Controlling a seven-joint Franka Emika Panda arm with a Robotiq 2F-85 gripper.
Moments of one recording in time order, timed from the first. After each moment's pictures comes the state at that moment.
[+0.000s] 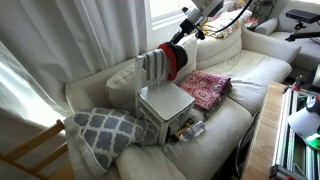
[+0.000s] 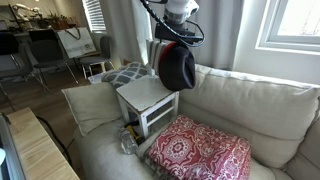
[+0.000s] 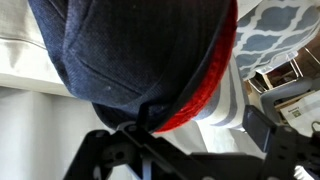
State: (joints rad) arm -0.15 0.43 -0.05 -1.95 1.25 2.43 -1.68
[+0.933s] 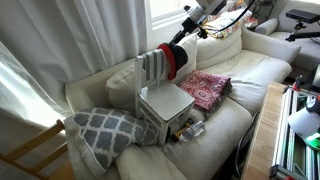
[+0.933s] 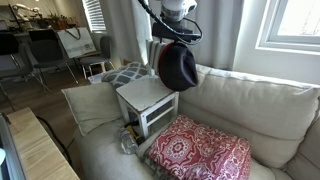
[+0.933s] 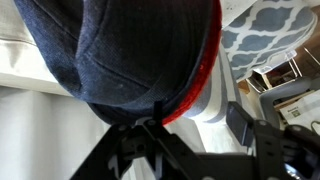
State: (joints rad) arm -0.15 0.38 -0.05 -2.00 1.25 2.44 -1.68
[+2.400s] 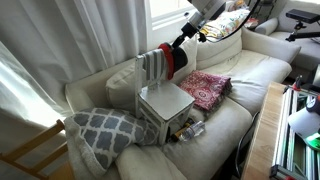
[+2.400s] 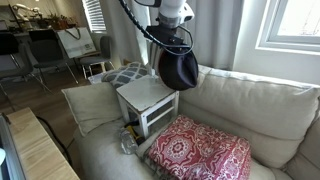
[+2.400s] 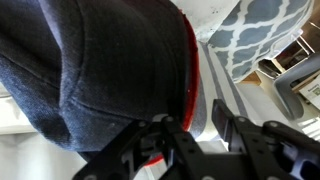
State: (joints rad) arm -0.13 0.41 -0.05 -2.02 1.25 2.46 -1.48
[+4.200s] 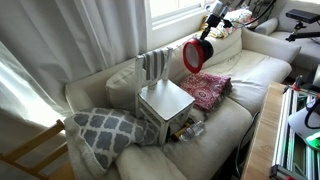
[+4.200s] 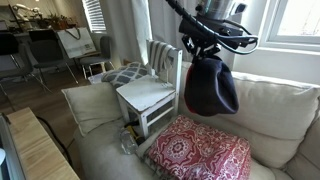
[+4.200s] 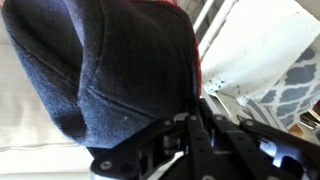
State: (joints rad) arm -0.29 0.43 -0.23 -1.94 0.77 2.28 -1.31
